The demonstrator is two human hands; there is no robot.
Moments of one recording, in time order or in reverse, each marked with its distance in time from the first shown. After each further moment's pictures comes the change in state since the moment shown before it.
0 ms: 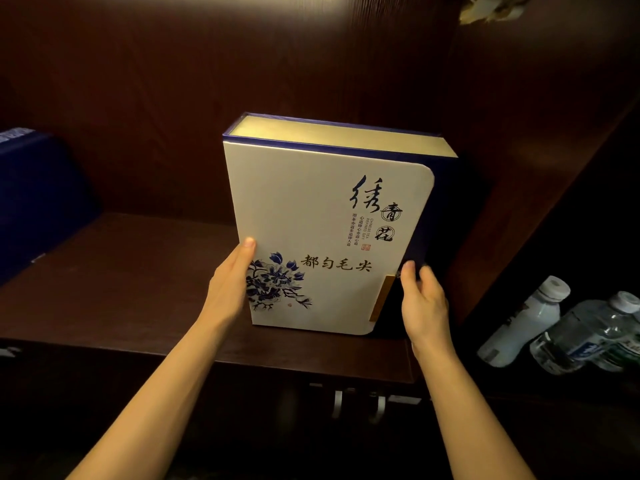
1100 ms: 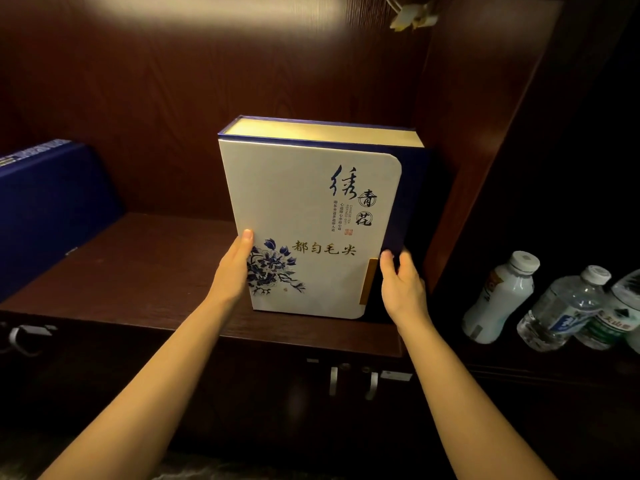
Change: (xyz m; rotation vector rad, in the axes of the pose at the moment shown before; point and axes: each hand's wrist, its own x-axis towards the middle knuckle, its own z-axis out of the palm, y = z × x) left_hand -0.034 0.012 0.008 0.026 0.027 -0.008; right_hand -0.020 -0.008 -0.014 -0.051 -0.120 0.019
